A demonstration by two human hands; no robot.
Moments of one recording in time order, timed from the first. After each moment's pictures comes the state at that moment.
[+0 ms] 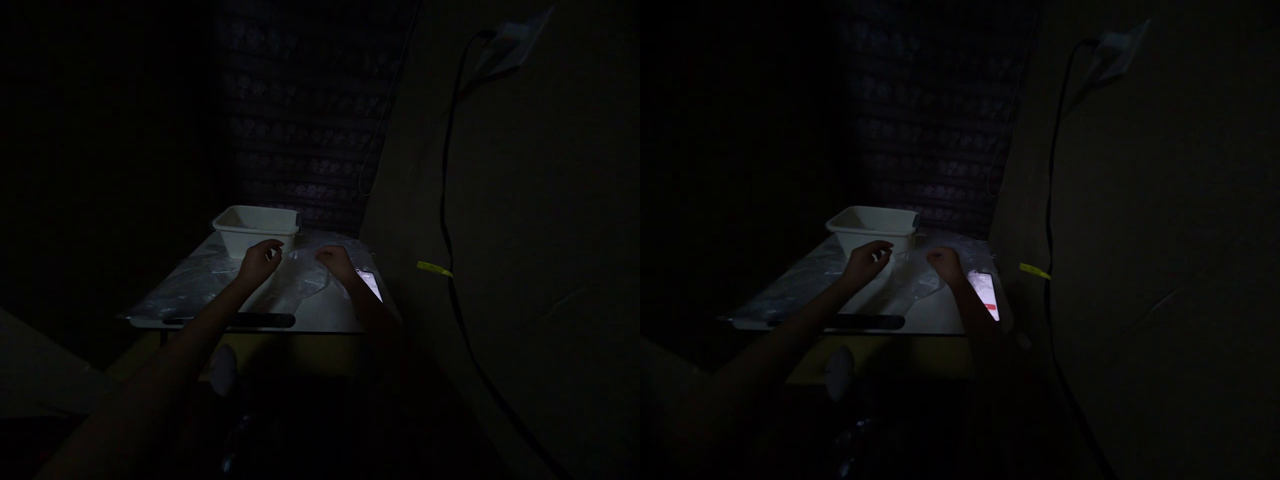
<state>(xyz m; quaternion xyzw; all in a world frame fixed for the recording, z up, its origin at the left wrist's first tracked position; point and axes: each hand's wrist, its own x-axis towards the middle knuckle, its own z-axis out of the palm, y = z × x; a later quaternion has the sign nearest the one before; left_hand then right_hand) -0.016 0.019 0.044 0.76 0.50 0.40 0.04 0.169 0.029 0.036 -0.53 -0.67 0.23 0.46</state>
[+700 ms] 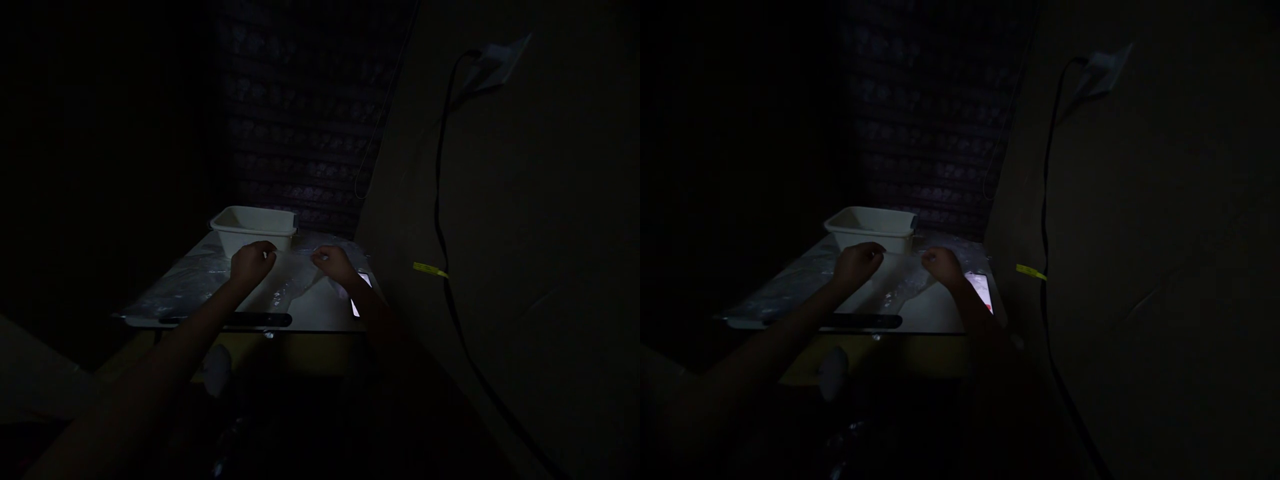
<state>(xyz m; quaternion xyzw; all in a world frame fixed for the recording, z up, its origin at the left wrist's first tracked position) -0.019 0.001 0.060 0.74 0.58 0.33 -0.05 0.171 0.014 0.051 -0.53 -0.75 0.12 0.37</state>
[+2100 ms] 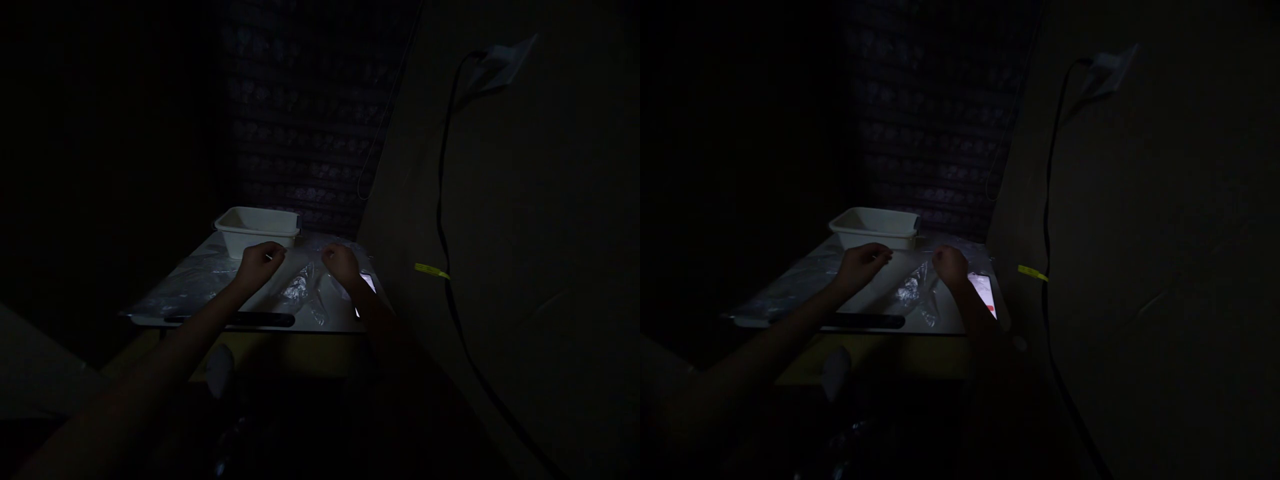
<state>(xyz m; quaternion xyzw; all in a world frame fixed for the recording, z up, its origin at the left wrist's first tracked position) -0.014 -0.007 0.064 0.73 0.46 0.49 0.15 0.173 0.009 0.059 -0.64 -0.70 0.03 0.32</state>
